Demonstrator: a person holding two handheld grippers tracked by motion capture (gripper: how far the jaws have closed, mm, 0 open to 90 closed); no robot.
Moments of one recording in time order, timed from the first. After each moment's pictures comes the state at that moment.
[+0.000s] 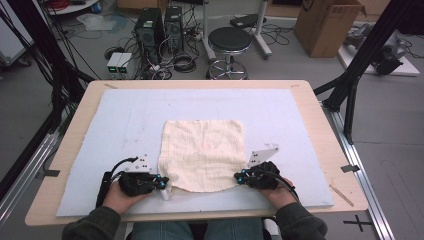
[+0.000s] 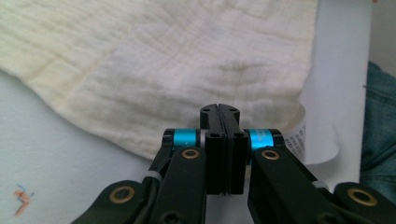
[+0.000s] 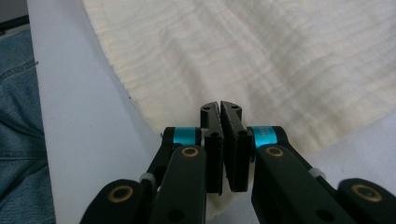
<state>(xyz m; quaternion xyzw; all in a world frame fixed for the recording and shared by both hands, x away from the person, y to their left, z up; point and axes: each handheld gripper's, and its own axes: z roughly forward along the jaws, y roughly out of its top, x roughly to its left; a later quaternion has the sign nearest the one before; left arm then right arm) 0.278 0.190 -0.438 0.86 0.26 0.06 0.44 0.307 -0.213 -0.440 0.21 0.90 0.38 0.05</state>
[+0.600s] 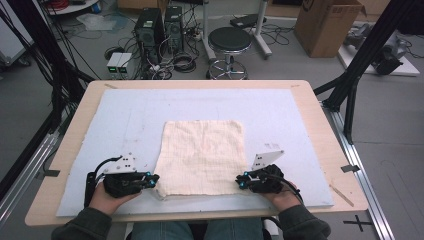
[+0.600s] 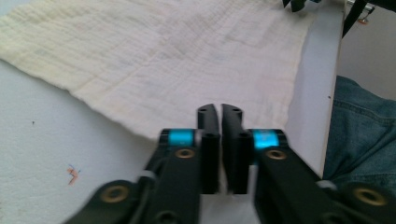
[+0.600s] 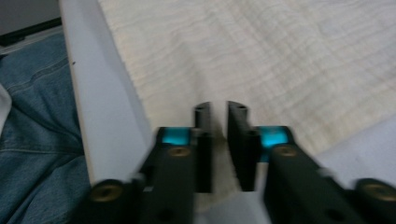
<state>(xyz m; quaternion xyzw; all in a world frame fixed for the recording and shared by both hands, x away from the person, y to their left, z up) 0.265 0.212 -0.420 0.84 0.25 0.06 0.47 0.295 -0.221 -0.433 0.20 0.89 0.40 0.03</state>
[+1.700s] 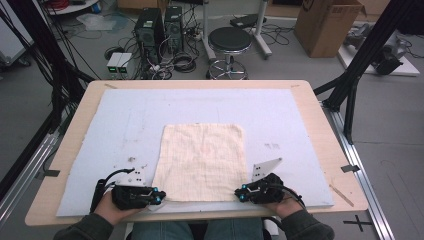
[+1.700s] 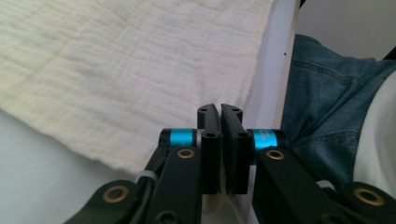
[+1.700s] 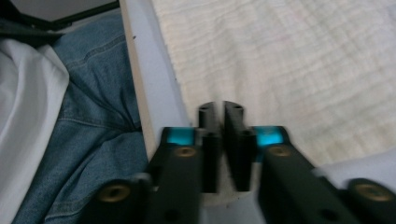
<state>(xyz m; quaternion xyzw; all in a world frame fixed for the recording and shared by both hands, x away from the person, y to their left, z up) 0.246 0.194 -0.435 0.88 0.21 0.02 0.43 0.277 -0.221 -0.440 0.17 0.90 0.40 -0.04</state>
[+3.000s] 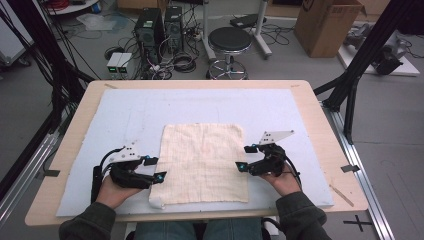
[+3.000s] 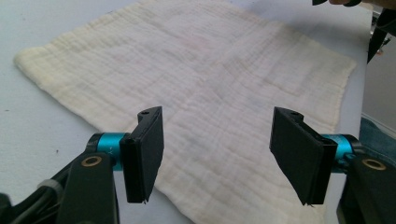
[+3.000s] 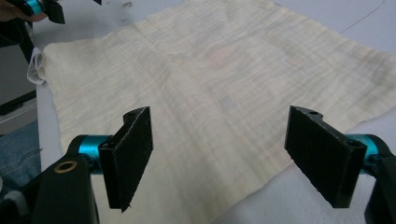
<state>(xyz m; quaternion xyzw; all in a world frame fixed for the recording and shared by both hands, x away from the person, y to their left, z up) 0.285 0.202 -0.412 0.81 0.30 0.09 0.49 0.341 -0.231 -0.412 0.27 0.84 0.47 0.04</state>
